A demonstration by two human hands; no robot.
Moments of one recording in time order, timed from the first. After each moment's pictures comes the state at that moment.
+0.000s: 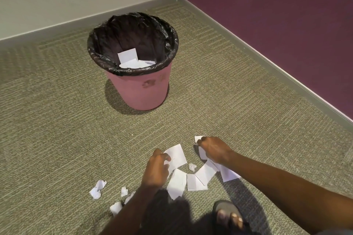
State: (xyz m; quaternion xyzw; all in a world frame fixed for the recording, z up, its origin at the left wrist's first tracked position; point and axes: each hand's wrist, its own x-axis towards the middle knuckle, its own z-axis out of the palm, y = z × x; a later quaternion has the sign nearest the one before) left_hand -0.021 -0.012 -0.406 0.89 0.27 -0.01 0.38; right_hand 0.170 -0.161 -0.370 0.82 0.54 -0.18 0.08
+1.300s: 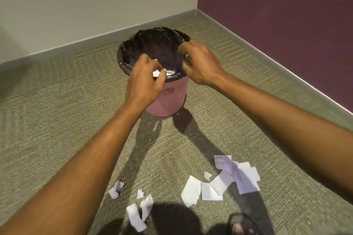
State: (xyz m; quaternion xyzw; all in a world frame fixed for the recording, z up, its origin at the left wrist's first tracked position) left_hand 0.061 0.123 -0.179 0.89 0.25 0.32 0.20; right_hand 0.213 0.020 -0.155 0.81 0.53 0.06 -0.24
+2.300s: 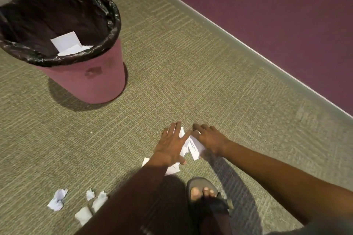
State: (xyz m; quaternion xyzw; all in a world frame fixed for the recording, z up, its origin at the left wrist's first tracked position) left_hand 0.089 -0.105 -0.394 0.97 -0.04 -0.22 0.10; right_hand 0.186 -0.261 -0.373 0.82 0.47 -0.25 0.19
